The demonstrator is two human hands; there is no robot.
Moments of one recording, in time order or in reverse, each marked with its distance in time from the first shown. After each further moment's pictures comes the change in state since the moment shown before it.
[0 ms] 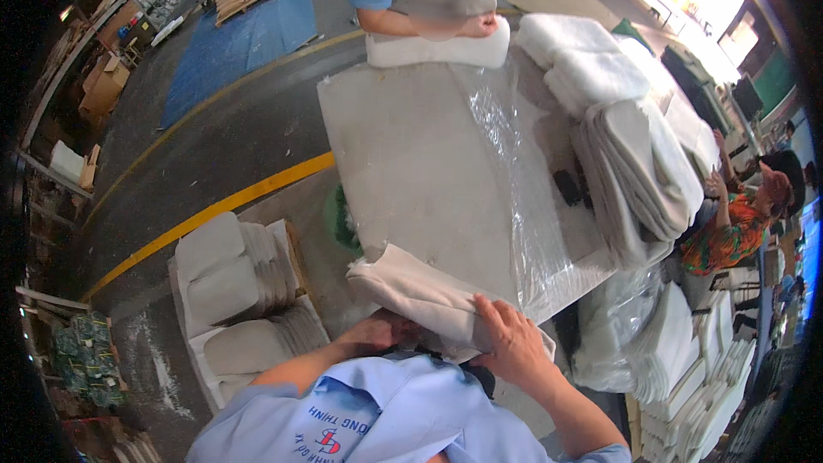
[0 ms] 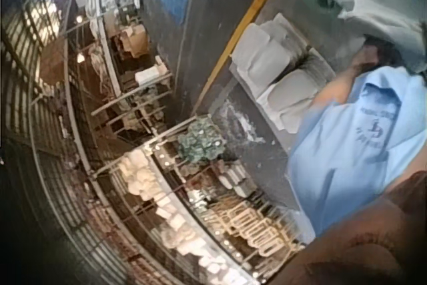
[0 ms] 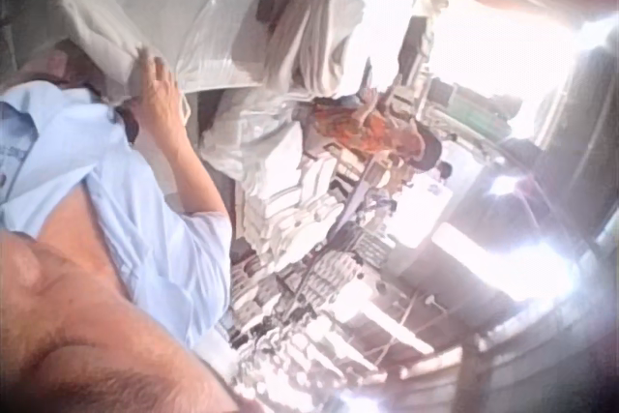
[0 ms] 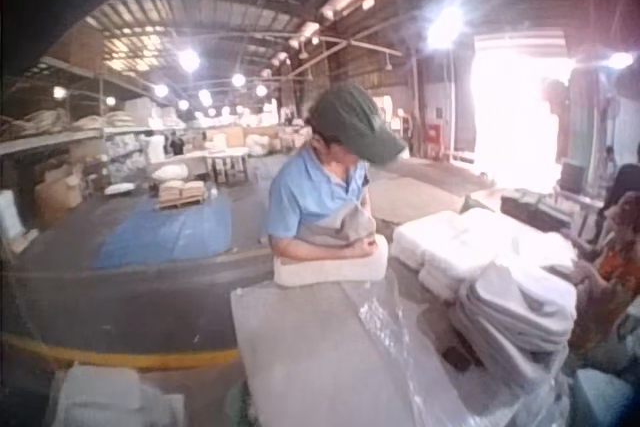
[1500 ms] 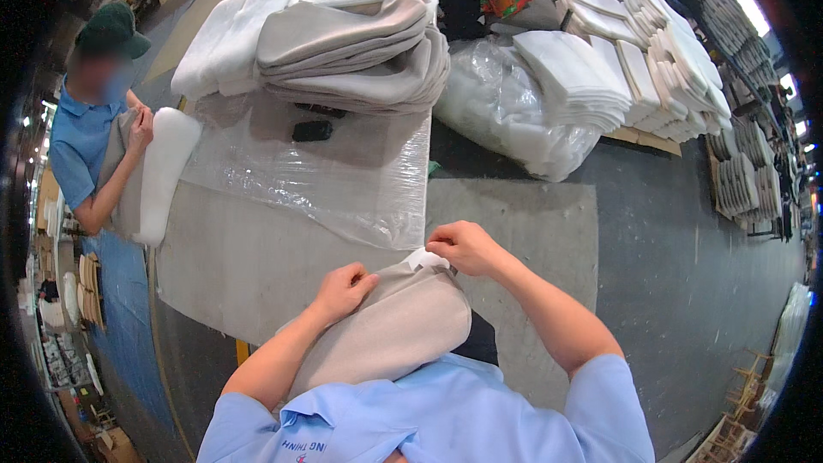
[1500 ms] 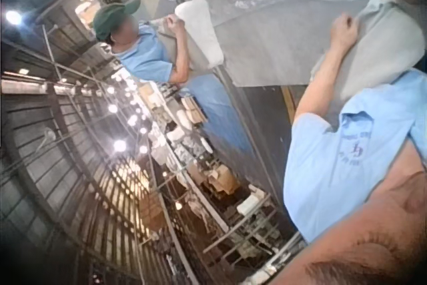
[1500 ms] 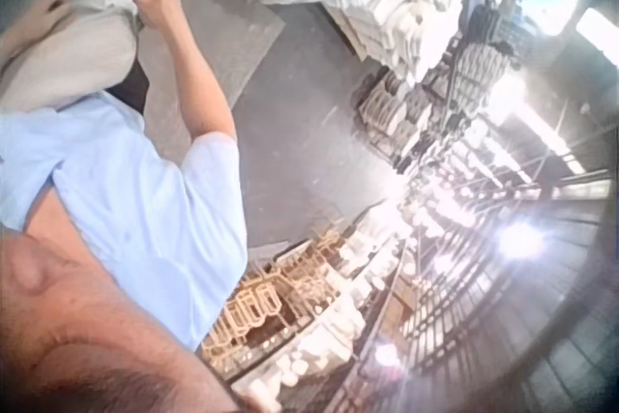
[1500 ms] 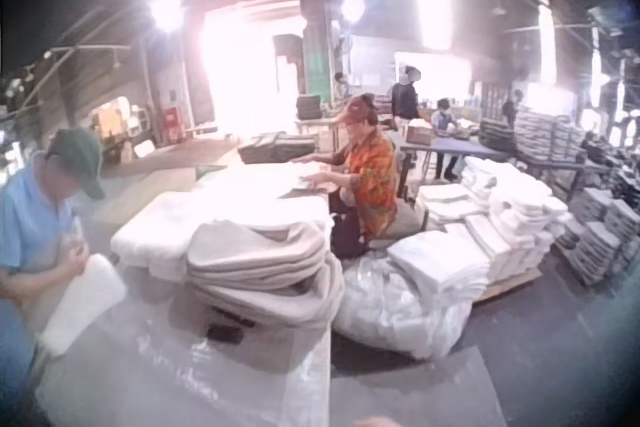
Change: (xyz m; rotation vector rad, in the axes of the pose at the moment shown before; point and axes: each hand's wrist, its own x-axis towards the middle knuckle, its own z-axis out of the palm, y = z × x) left_hand 0.180 0.073 0.182 1.765 -0.499 -0.011; right_hand -0.111 0.149 0.082 0.911 0.480 0.768
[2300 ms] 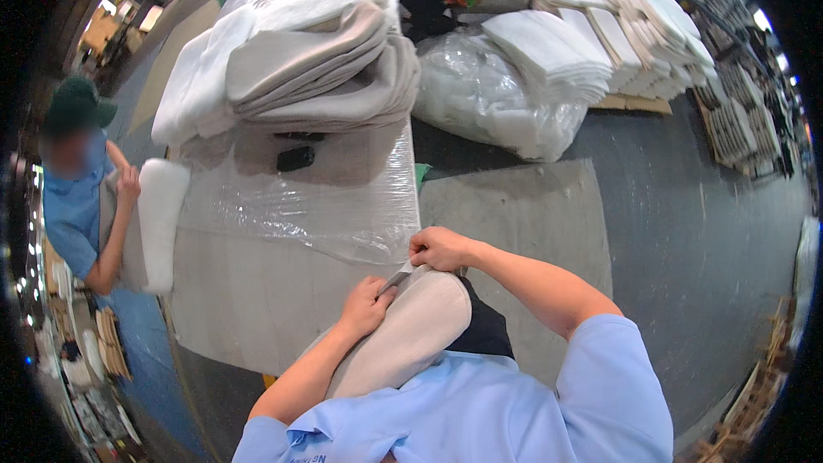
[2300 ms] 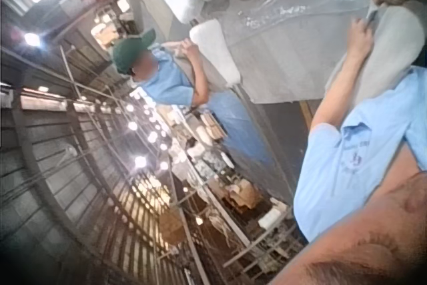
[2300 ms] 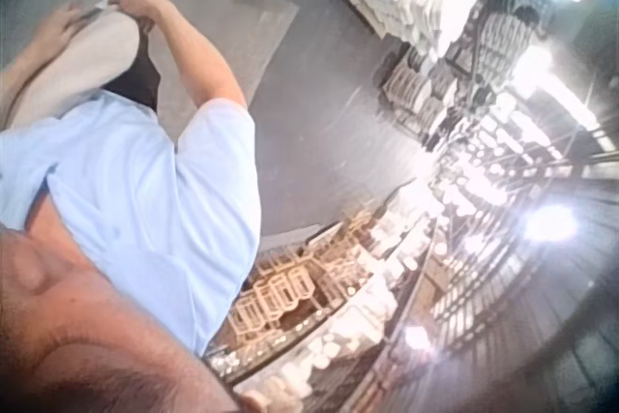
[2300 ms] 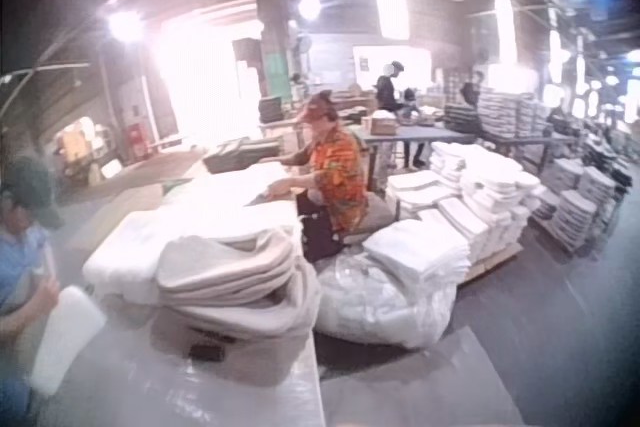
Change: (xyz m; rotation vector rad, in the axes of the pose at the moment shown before) left_hand 0.025 -0.006 0.035 -0.067 0.035 0.178; right_hand 0.064 0.027 0.026 0.002 -0.208 -0.094
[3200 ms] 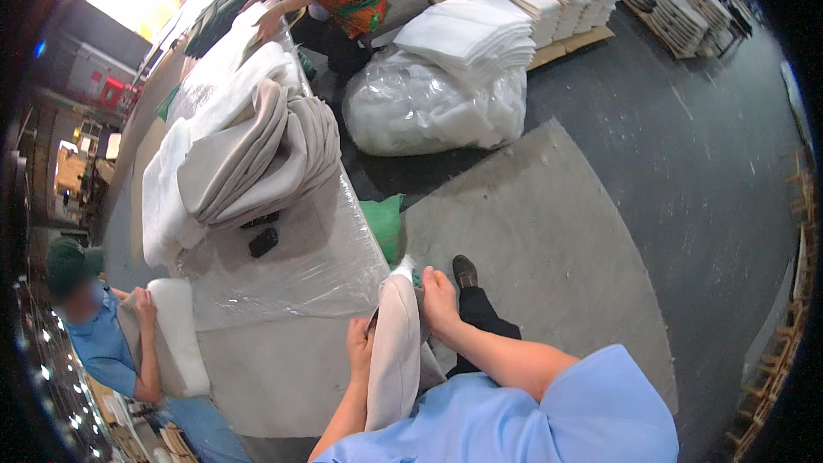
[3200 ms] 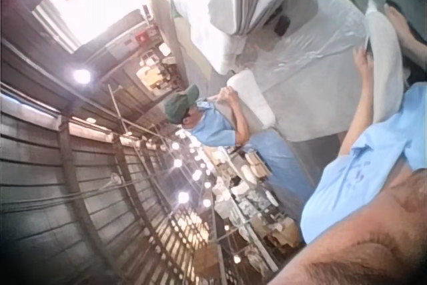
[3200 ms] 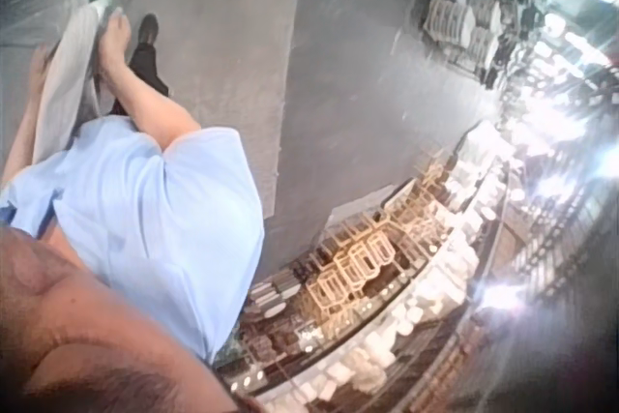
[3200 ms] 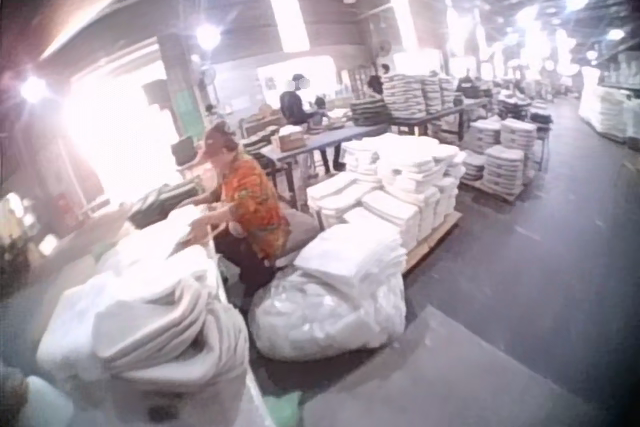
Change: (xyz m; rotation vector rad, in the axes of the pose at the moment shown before) left_hand 0.010 0.002 0.035 -0.051 0.272 0.191; right_hand -0.010 0.057 0.124 1.324 1.158 0.227
